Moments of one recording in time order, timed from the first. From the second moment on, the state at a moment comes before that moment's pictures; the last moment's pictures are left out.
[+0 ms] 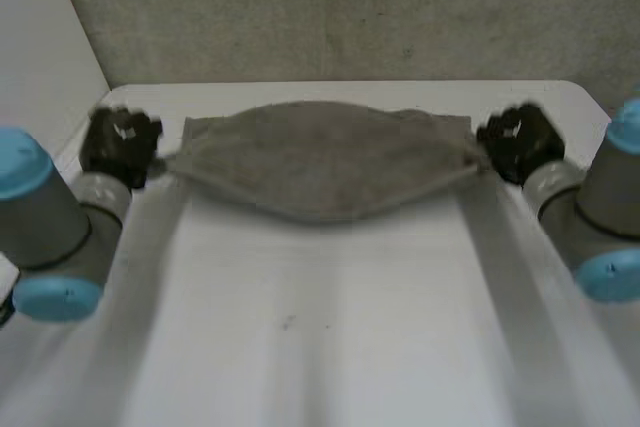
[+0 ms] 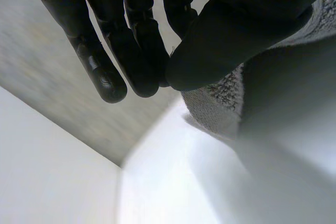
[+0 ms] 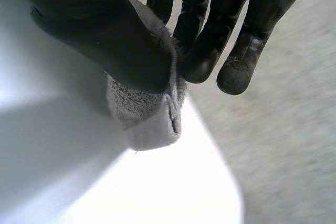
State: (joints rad) left arm 4.47 -2.00 -1.63 3.61 -1.59 3.71; right arm 1.82 -1.05 1.44 -0.26 1.45 2.39; left_hand 1.22 1.22 1.22 1.22 1.04; right_hand 1.18 1.33 1.36 1.36 1.05
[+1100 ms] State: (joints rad) left arm 4.45 -2.34 -1.25 3.32 -1.67 3.82; right arm 1.83 -0.78 1.17 -0.20 1.56 2.33; left_hand 0.96 0.95 0.96 0.98 0.81; right_hand 0.92 1.07 1.09 1.09 0.80
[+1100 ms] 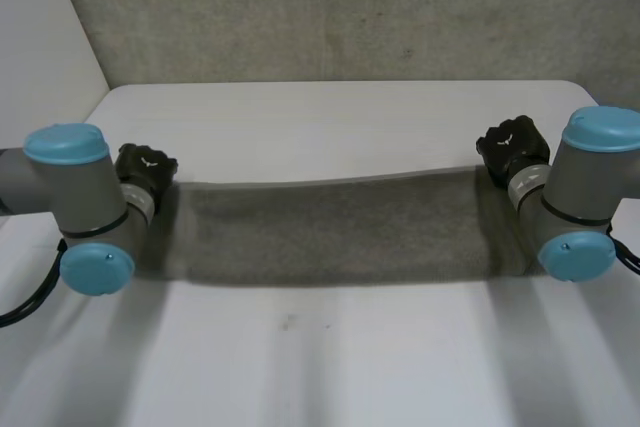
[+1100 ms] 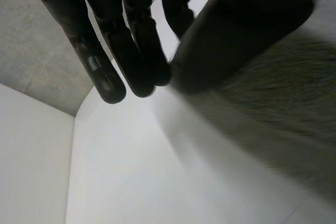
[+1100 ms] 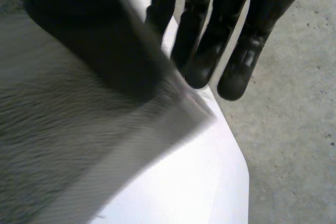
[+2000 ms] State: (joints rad) left arm 4.42 -1.74 -1.81 3.45 -1.64 3.50; right arm 1.61 -1.14 1.79 -0.20 1.32 2.60; left_hand 0.18 0.17 0.17 0.17 0.03; right_hand 0.55 0.55 0.56 0.56 0.35
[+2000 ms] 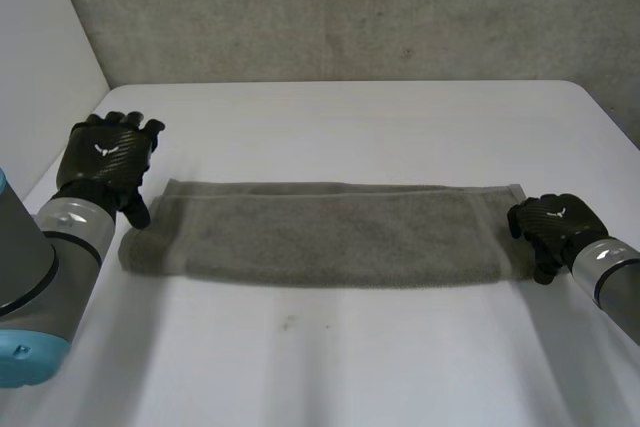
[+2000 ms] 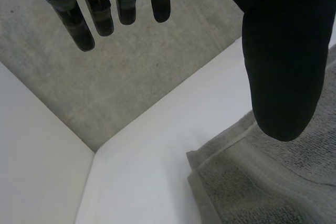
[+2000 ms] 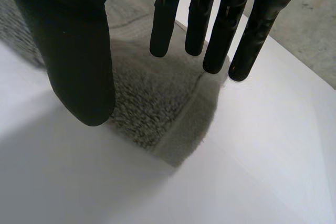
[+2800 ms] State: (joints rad) left arm 4.44 -1.70 -1.83 3.46 -1.65 3.48; right arm 1.59 -1.25 1.50 -0.12 1.44 2.53; left_hand 0.18 0.17 0.17 0.17 0.03; right_hand 1.10 1.33 1.36 1.36 1.00
